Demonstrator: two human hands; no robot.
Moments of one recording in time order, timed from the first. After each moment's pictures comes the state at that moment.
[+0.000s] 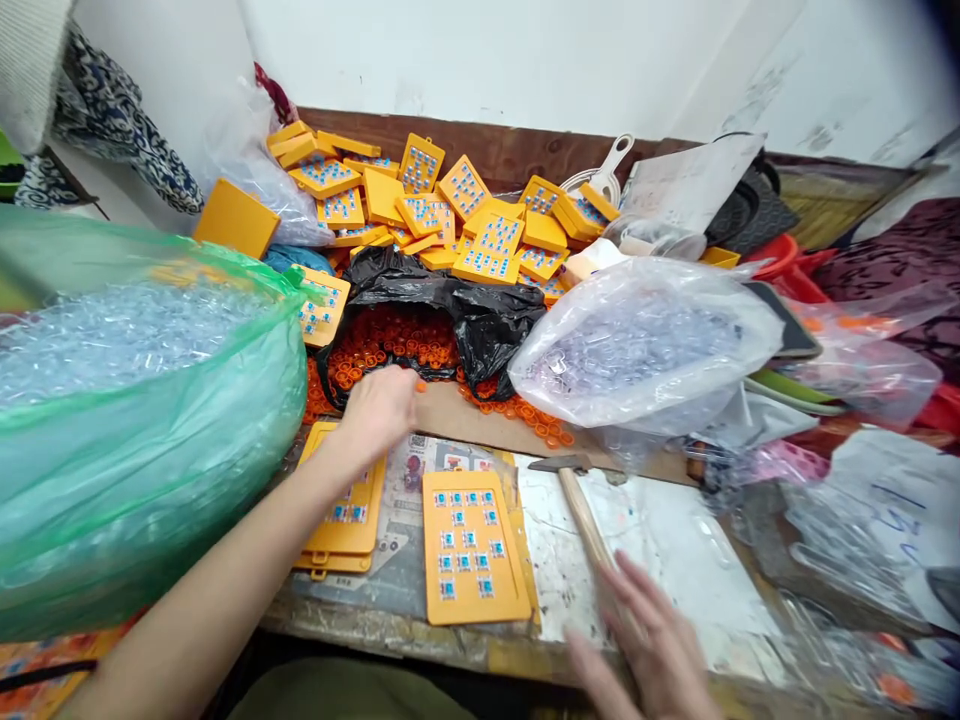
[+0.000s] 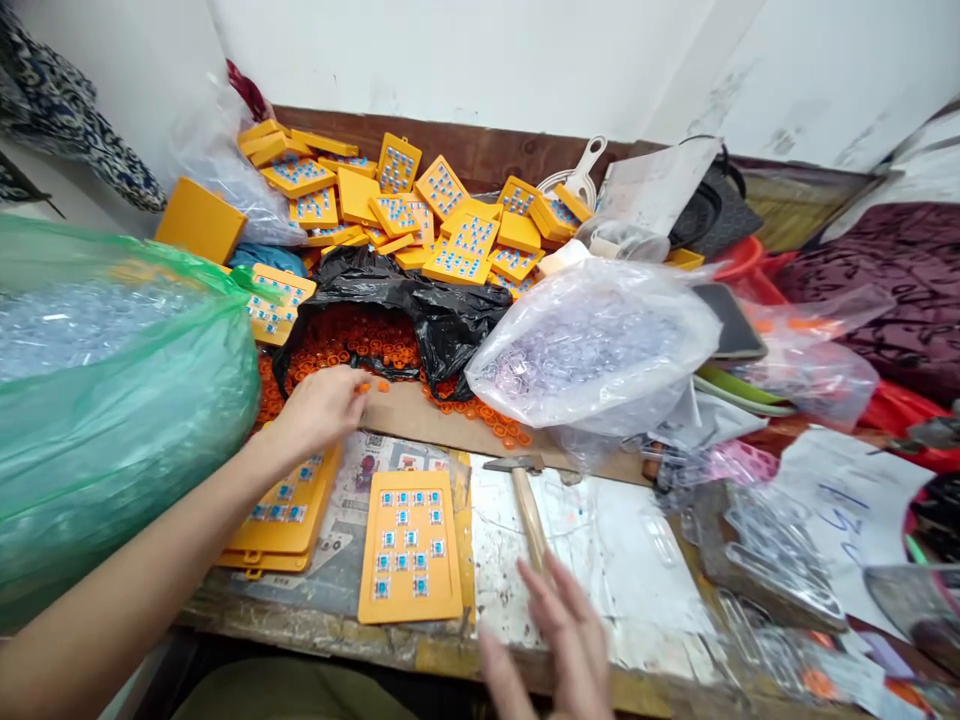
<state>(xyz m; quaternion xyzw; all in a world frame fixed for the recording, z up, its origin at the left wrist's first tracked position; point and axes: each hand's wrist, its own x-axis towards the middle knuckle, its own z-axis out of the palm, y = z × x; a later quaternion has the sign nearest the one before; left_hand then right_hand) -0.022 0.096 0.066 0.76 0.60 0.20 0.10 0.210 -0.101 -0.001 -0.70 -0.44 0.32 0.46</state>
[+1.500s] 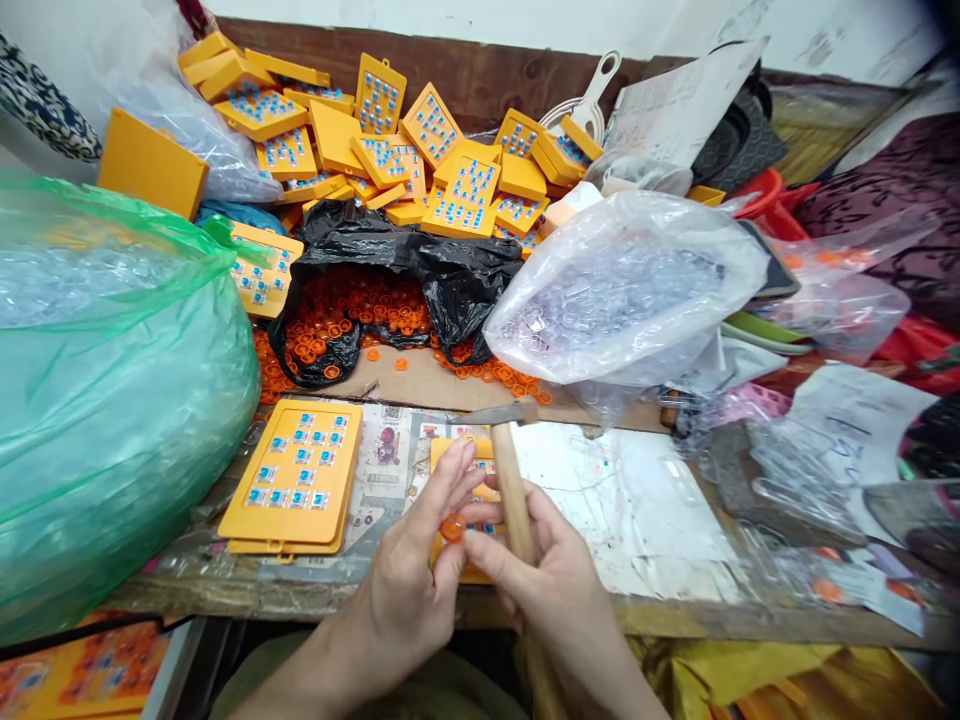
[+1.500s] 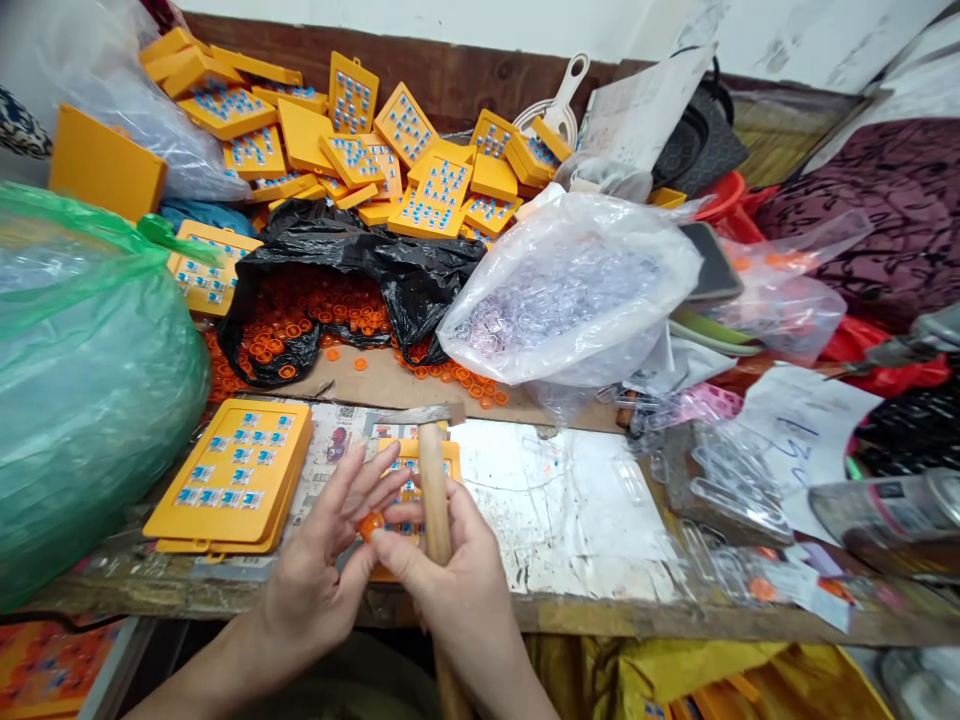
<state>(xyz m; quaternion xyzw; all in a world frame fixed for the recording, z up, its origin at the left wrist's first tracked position) 0.029 -0.037 0.011 0.69 0.33 0.49 0.42 0.160 -0.052 0.045 -0.57 -0.34 0.61 0.44</state>
